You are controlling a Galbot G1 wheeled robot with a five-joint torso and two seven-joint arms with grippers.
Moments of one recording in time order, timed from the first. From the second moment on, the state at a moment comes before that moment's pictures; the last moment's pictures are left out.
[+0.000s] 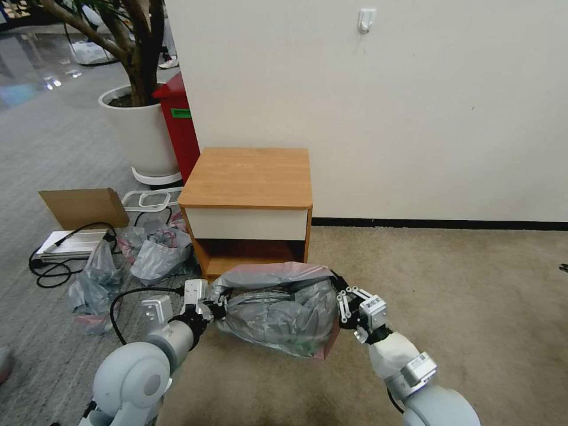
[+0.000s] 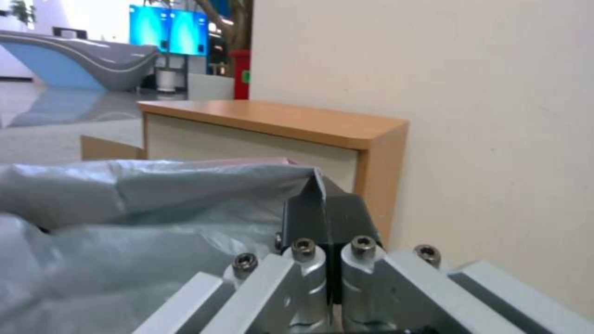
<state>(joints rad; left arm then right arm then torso) 1.49 -1.19 -0.51 -2.24 -0.80 0.70 -0.19 -1.58 1.16 0.32 2.12 0.10 0.15 -0.06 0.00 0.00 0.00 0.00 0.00</state>
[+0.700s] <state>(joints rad) 1.51 -1.21 -0.52 -2.31 -0.98 0.66 -0.16 -1.52 1.18 0.32 1.97 0.14 0.14 -0.05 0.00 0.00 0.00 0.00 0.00</state>
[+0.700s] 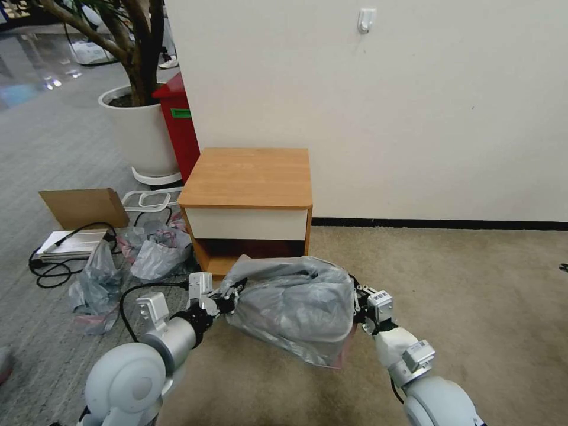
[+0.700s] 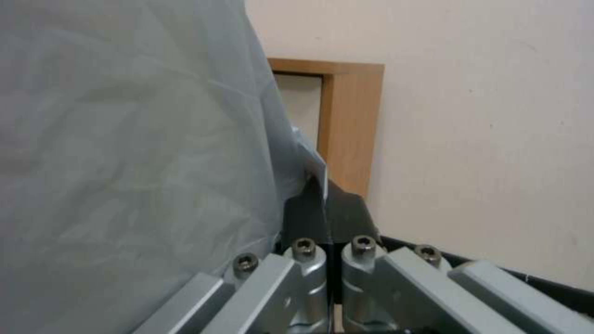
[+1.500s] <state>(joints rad) 1.49 -1.24 -0.52 -2.31 -1.07 0.66 -0.19 -1.44 1.23 0.29 1.86 0.08 0.16 -0.01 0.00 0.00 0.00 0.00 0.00</state>
